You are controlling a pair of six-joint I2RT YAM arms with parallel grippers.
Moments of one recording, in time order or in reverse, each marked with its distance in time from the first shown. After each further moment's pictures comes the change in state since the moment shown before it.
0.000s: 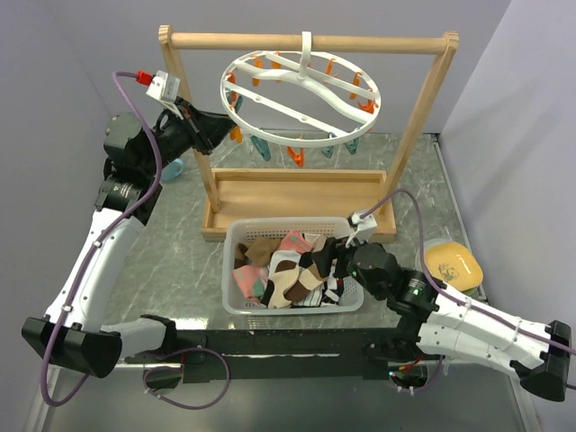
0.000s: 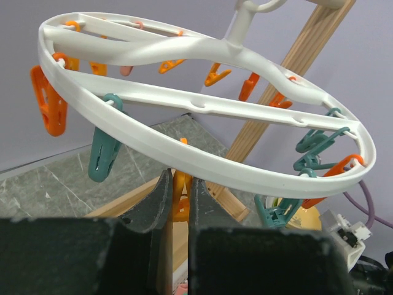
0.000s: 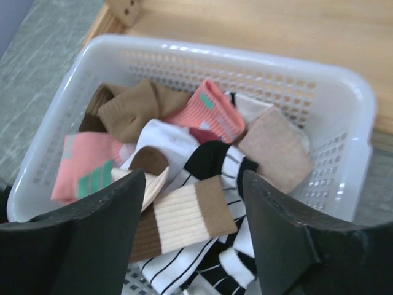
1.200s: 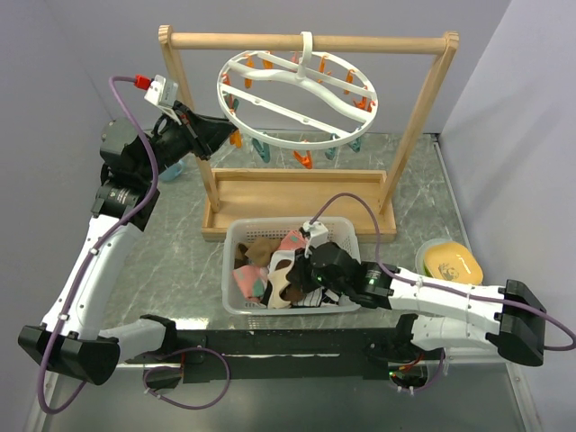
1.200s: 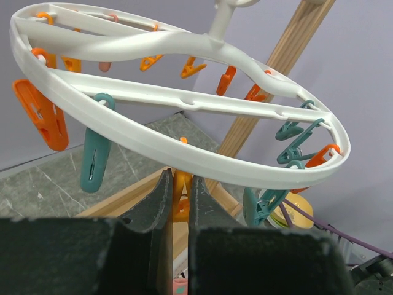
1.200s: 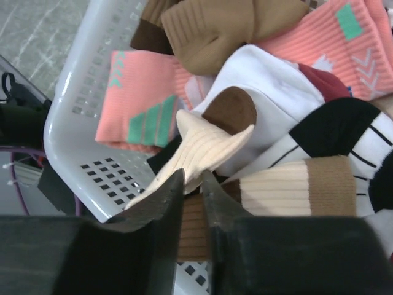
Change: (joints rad) left arm -0.003 -0.042 -0.023 -0.006 0.022 -0.006; right arm 0.110 0.355 0.062 0.109 -0.251 0.110
